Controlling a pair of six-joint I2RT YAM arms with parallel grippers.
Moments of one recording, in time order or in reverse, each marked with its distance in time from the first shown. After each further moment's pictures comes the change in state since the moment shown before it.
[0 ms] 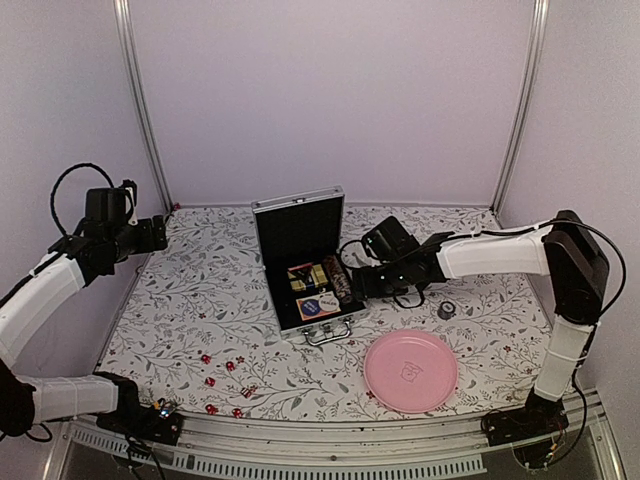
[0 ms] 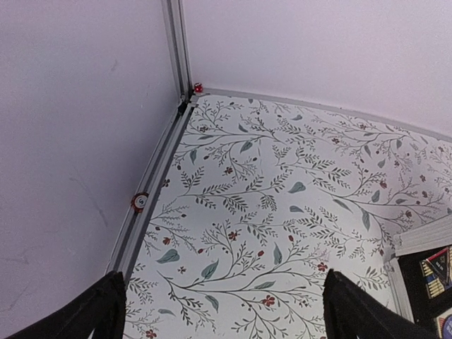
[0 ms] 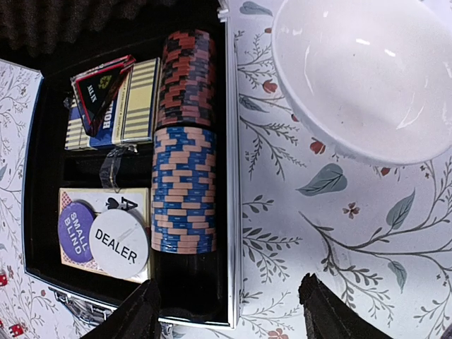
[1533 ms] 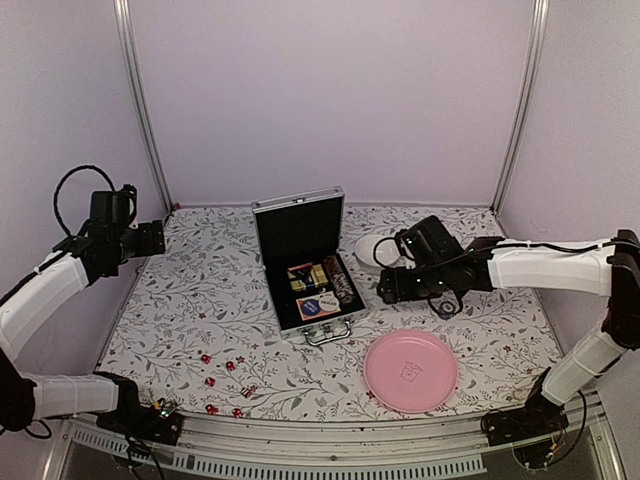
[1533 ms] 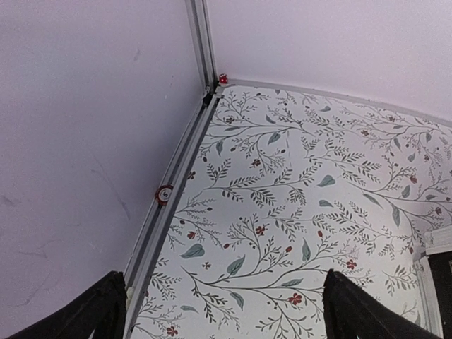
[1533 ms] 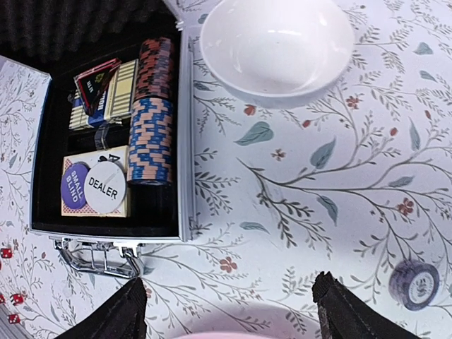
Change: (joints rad) left arm 0.002 0.027 -0.014 0.001 -0.081 0.024; right arm -0.012 -0.269 -0.200 -0.045 0.030 0.015
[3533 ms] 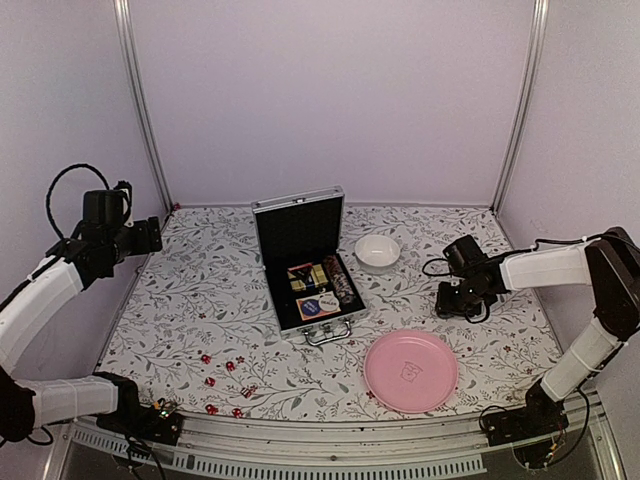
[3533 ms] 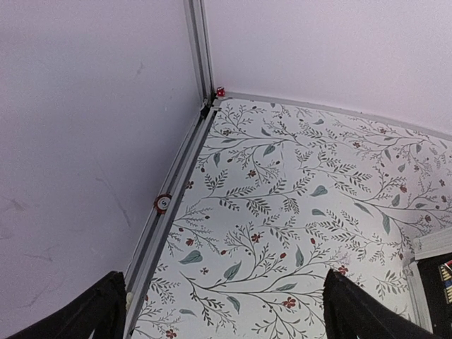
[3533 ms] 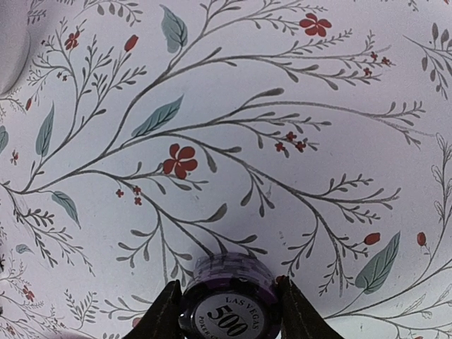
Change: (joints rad) left arm 0.002 -0.051 -0.002 0.000 0.009 0.001; right arm -0.341 0.012 -0.245 0.027 -0.019 0.037
